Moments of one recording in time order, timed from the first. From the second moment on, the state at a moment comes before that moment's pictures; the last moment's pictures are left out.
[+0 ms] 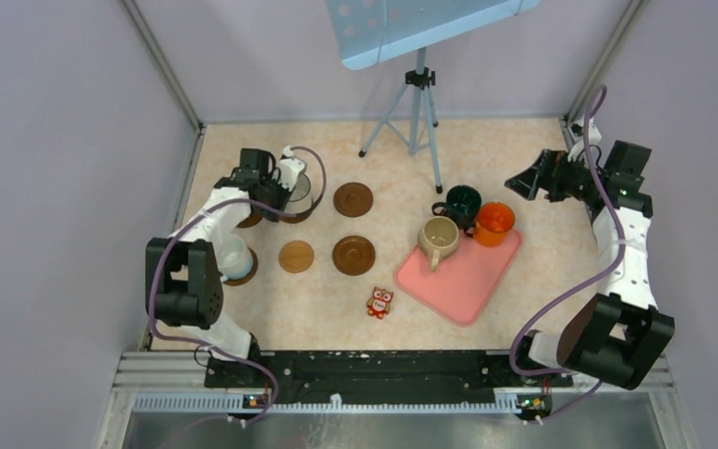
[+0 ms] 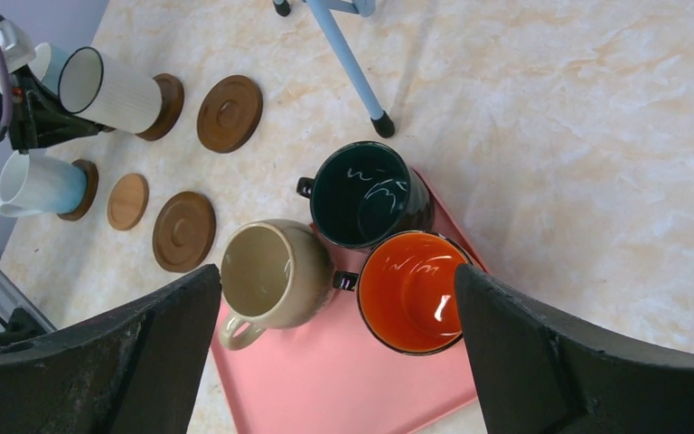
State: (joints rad) left arm -0.10 1.60 1.14 -0.52 0.15 0.47; right arm -0.38 1.28 1.13 -0.51 -0.91 -0.06
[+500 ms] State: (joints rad) left arm -0.05 1.68 1.17 -0.48 0.15 0.48; right arm -0.38 1.28 1.13 -0.51 -0.92 -0.06
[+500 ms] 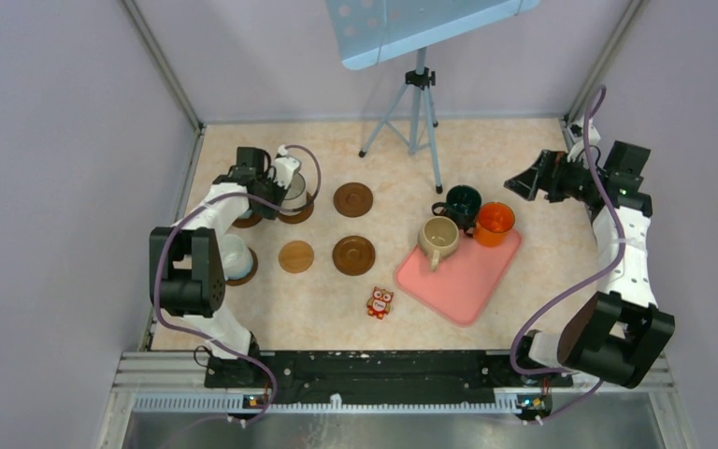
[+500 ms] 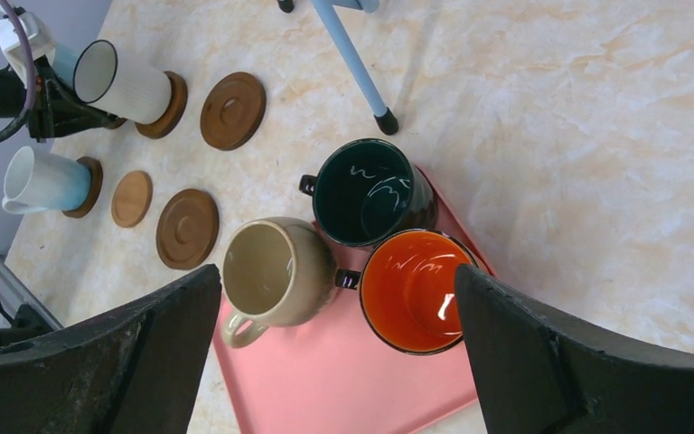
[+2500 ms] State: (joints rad) left arm -0.72 1.64 1.44 -0.58 0.29 0.25; right arm -0.38 1.29 1.13 -0.52 -0.91 -0.05
